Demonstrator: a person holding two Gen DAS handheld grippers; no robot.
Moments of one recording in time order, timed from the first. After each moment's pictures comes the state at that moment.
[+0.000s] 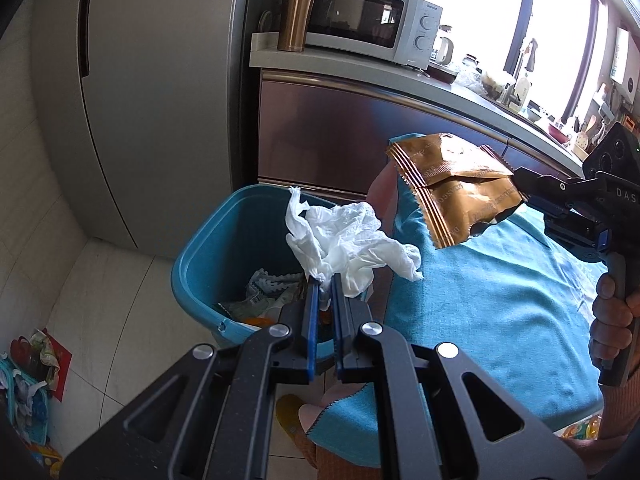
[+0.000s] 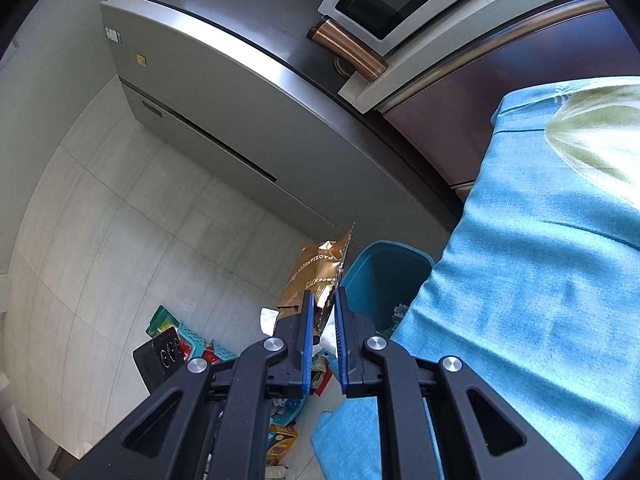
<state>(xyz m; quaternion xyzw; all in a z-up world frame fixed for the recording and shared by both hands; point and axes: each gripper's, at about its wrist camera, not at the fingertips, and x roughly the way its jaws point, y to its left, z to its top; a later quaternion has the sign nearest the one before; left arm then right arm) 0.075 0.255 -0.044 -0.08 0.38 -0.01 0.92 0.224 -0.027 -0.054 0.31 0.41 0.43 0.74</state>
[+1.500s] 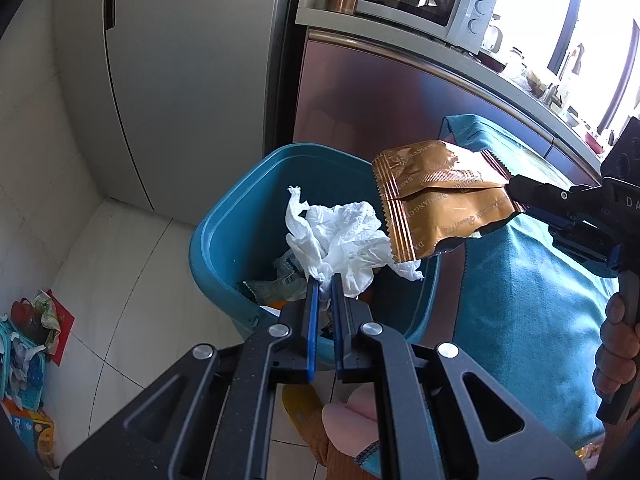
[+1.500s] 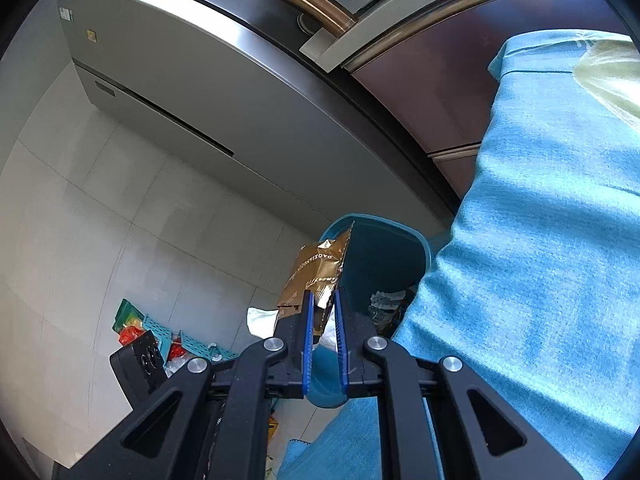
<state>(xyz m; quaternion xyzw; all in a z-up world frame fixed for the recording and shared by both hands) 0.112 0.286 -0.099 -0.11 0.43 0.05 0.90 0.240 0.041 -0.087 0.27 0.47 0.39 0.75</state>
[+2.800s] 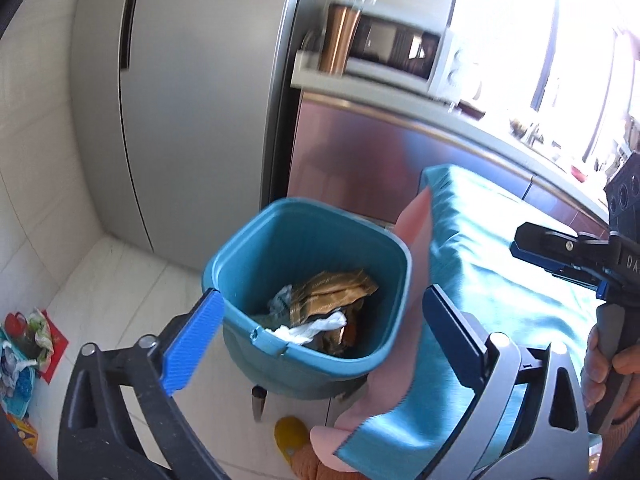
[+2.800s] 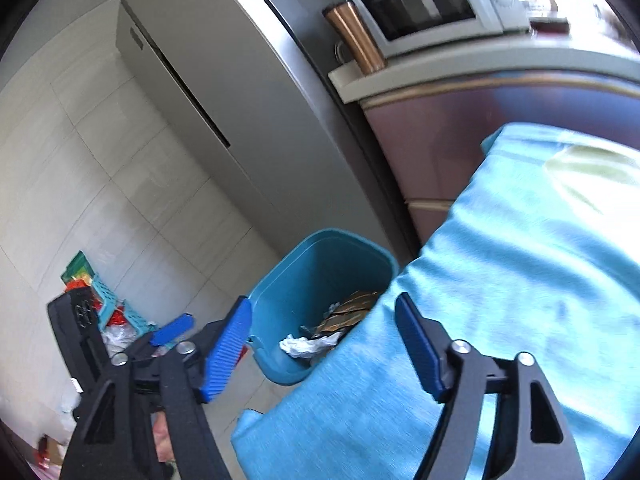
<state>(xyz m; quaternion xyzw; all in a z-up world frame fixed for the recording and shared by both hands) 0.064 0.264 -0.065 -0.11 0.31 0.05 0.94 0.186 0.012 -0.050 0.14 0.39 0.36 0.84</state>
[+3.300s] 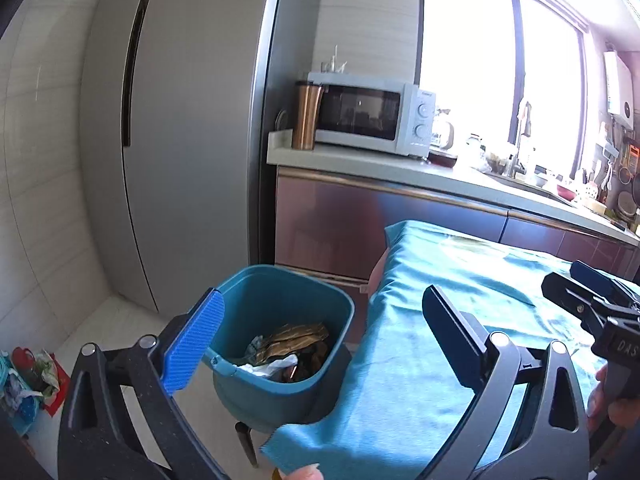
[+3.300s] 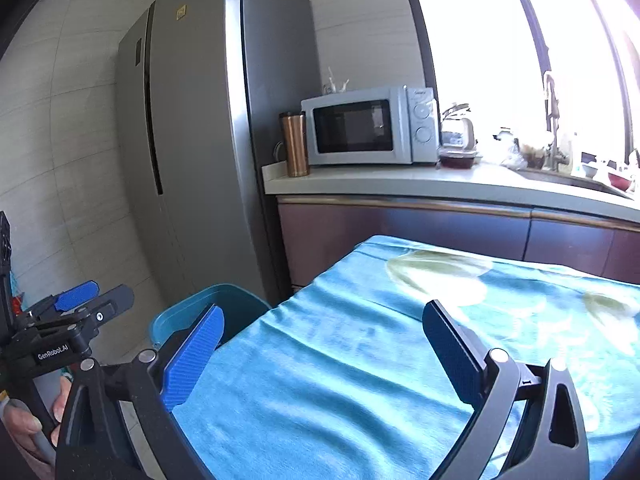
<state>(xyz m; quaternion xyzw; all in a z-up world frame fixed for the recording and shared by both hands) 0.018 0.182 -0.015 -0.06 0.19 0.06 0.98 0.085 -0.062 -0.016 0.02 0.21 0.19 0.96</state>
